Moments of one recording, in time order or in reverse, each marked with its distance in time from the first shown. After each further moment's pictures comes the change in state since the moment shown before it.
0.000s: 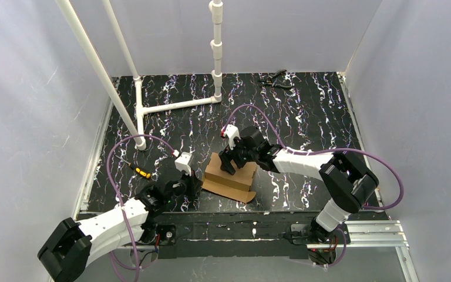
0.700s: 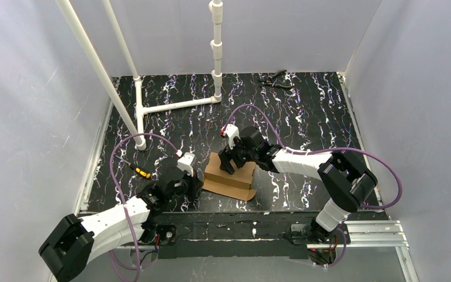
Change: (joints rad) left arm -0.007 0.034 0.010 0.008 0.022 0.042; right arm 0.002 0.013 0.000 0.020 0.011 0.024
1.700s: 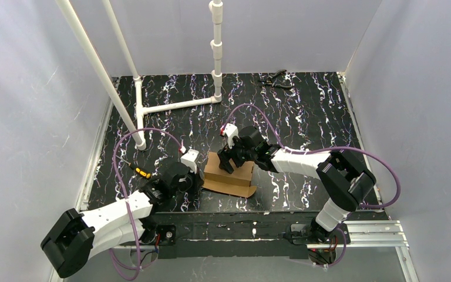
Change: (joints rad) left arm -0.024 0.050 0.095 -0.109 -0.037 0.013; right arm 0.009 0.014 0.009 0.016 0.012 0.001
